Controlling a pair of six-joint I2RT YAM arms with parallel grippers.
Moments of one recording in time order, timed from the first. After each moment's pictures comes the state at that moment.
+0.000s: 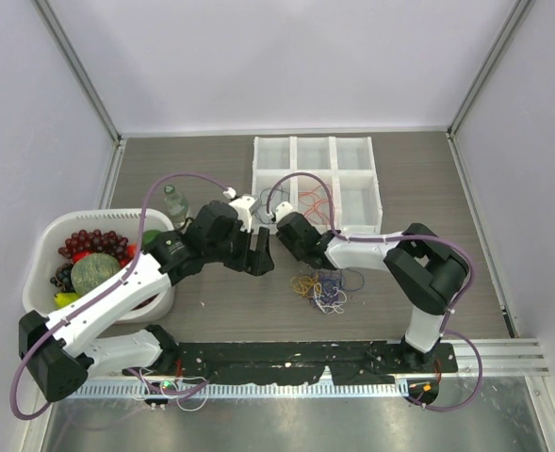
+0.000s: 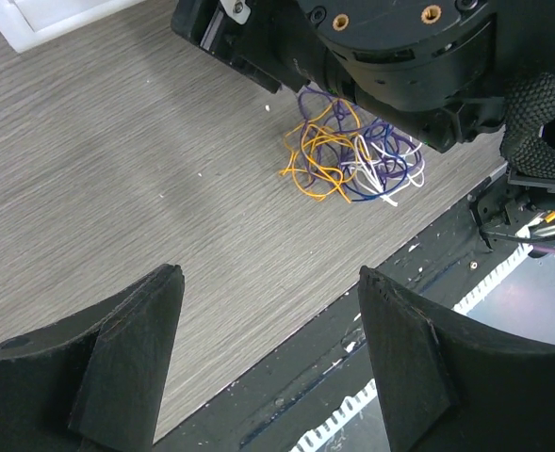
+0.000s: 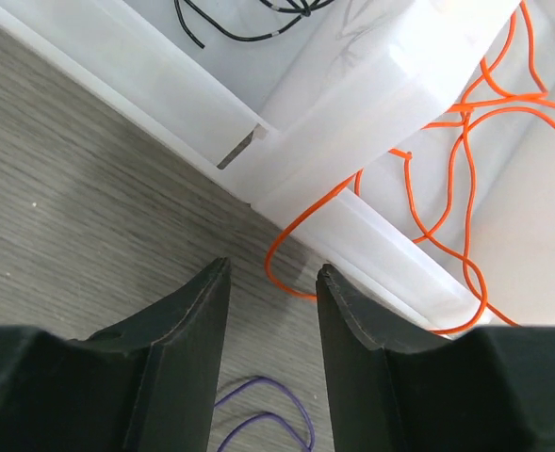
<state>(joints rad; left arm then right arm) -0.78 1.10 0.99 -0.62 0.12 -0.44 0.84 1.78 0.96 -0.04 0.43 -0.04</state>
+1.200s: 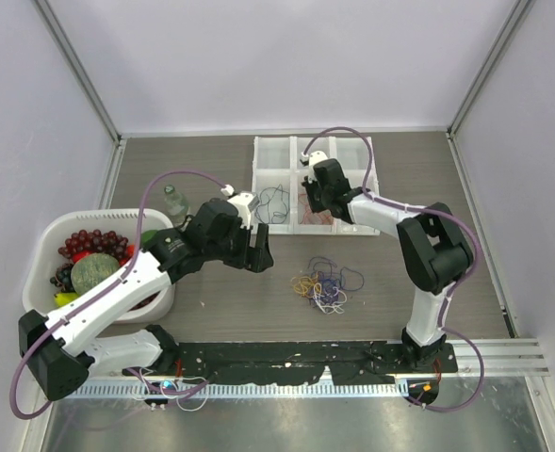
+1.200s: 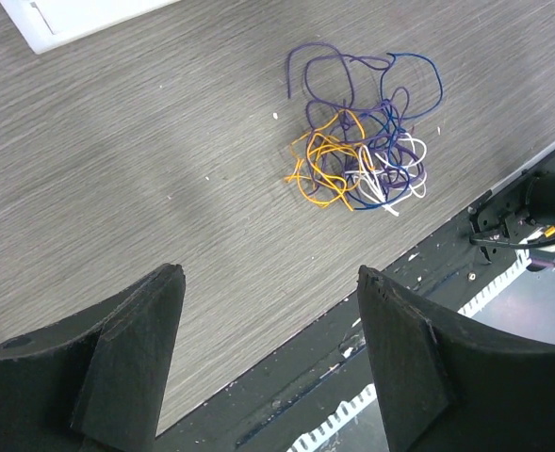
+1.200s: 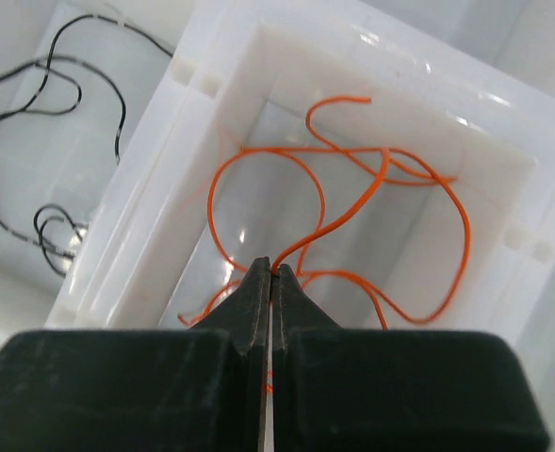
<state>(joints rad) -0.78 1.12 1.02 -0.65 0.09 -0.47 0.51 1.83 1.16 -0.02 0.07 0.03</state>
